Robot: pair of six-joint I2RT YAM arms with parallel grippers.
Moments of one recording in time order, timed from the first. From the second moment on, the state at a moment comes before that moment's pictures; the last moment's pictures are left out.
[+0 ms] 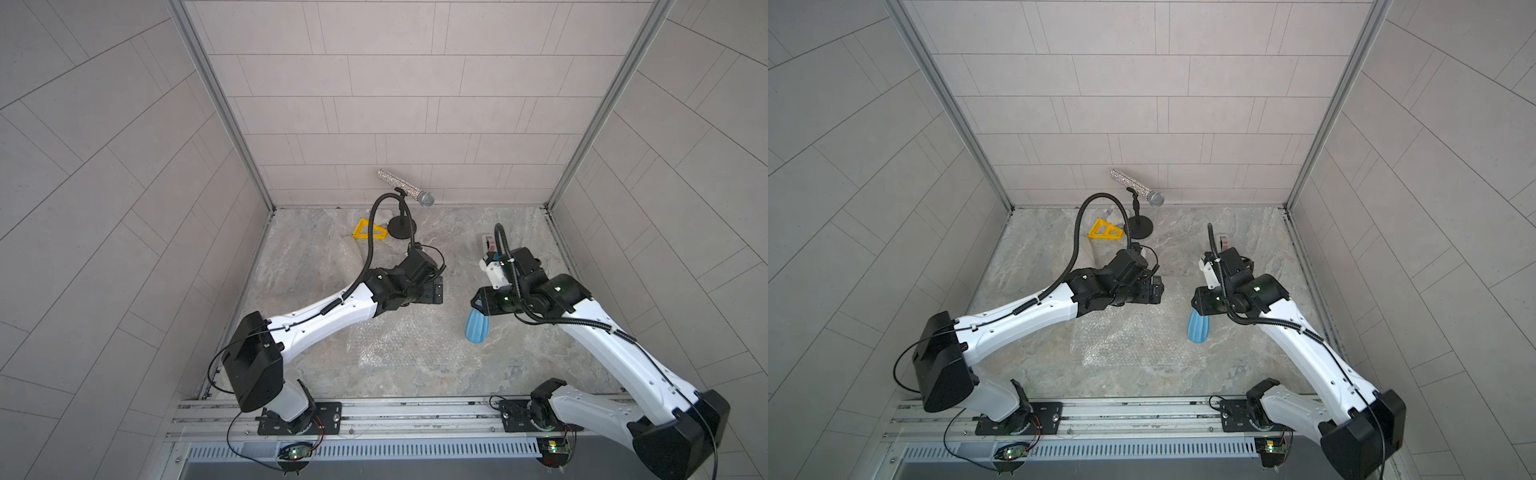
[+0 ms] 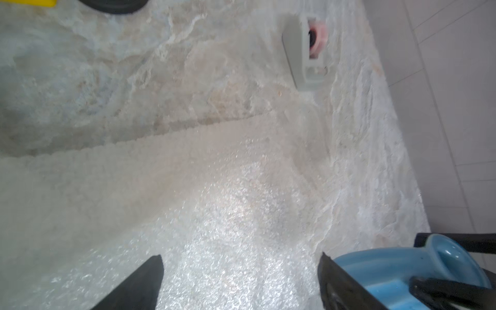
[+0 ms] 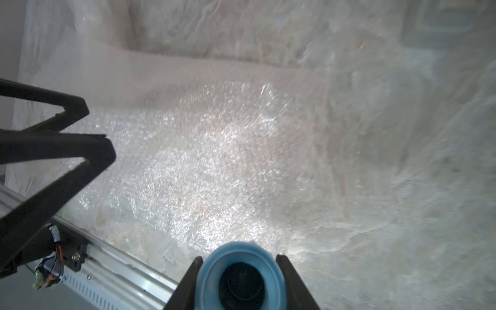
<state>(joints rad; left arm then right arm) -0.91 1.54 1.23 -0.58 -0.12 -0.71 0.45 1.13 1.04 -0.97 -0.19 0.36</state>
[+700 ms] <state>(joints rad) -0.94 1.54 1.06 -0.52 -0.02 -0.72 0.48 1.64 1.10 -0.83 -0.24 0.45</state>
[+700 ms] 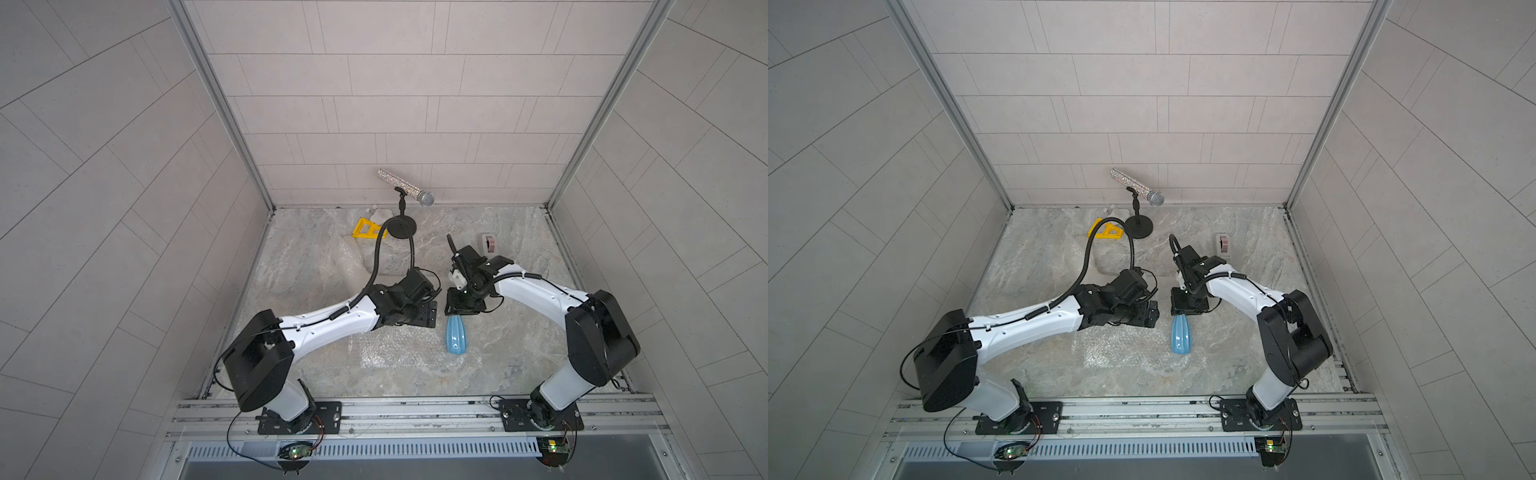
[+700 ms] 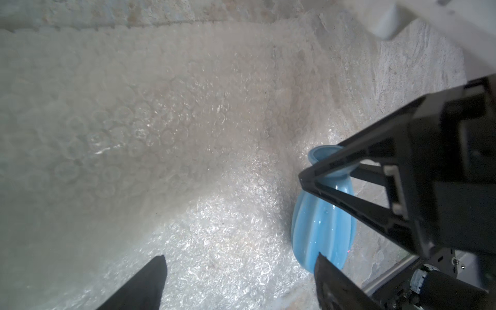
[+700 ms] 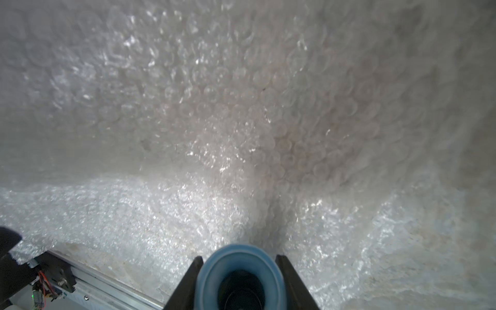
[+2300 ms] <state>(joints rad) -1.00 1.90 1.34 -0.48 0.11 -0.76 0.32 1.48 0.74 -0.60 -0.18 0.41</state>
